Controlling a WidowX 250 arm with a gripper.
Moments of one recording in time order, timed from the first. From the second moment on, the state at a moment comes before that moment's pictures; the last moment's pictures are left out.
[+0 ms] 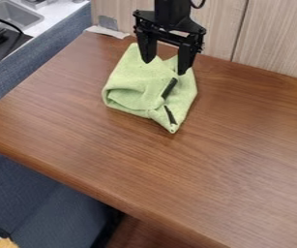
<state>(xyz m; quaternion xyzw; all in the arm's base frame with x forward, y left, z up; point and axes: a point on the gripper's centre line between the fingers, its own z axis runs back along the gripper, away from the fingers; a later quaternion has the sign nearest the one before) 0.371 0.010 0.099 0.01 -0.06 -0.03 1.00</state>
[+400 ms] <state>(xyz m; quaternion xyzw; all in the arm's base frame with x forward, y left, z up) 0.370 0.032 0.062 0.00 -0.01 0.00 1.00</state>
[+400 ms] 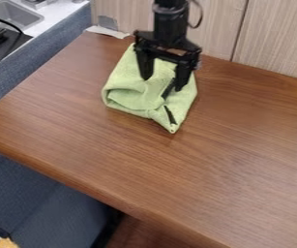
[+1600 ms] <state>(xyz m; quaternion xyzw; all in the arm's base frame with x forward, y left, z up) 0.368 0.038 0.015 0.02 0.01 0.01 1.00</state>
